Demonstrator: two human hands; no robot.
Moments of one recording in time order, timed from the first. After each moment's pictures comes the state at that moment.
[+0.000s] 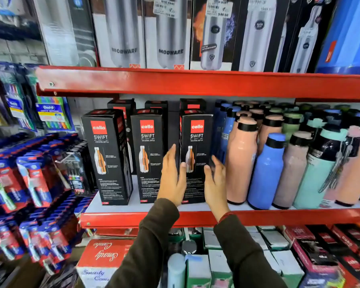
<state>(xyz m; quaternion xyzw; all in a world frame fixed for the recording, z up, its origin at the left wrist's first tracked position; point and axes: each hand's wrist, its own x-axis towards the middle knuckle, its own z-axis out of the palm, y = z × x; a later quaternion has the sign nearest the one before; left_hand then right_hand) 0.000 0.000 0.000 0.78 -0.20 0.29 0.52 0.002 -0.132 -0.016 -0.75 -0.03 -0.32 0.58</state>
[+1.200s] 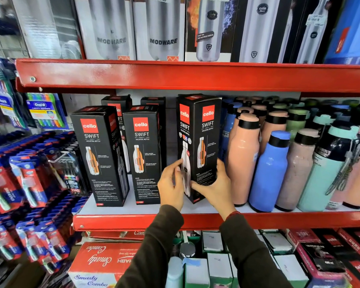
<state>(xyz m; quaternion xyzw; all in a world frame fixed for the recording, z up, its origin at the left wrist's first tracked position) 0.023 -0.022 -0.034 0.69 -0.10 0.29 0.66 0.021 -0.159 -0.030 -0.78 -0.08 -0.29 0.56</state>
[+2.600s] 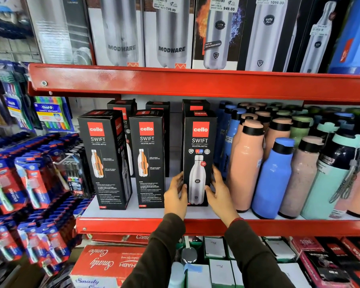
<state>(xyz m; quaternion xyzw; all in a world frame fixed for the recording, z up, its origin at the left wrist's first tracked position) 0.046 -0.020 -0.075 0.73 -0.10 0.21 0.64 0.038 -0.170 -0.053 -0.83 -0.10 -0.20 0.52</state>
